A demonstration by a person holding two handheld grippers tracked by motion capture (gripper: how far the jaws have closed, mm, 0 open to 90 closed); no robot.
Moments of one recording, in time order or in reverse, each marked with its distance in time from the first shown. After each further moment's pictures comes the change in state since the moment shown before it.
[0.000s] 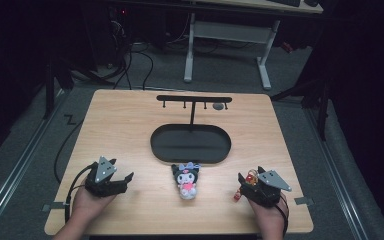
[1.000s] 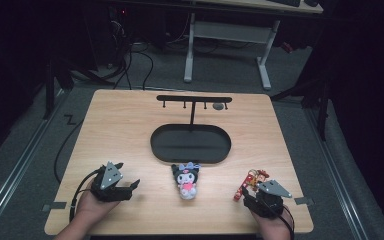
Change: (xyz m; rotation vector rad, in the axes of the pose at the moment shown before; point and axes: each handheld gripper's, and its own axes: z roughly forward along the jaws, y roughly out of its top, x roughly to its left) left arm -0.015 0.002 0.006 -0.007 -0.084 0.098; right arm 0.011 -0.011 -0.025 0.180 -0.012 0.010
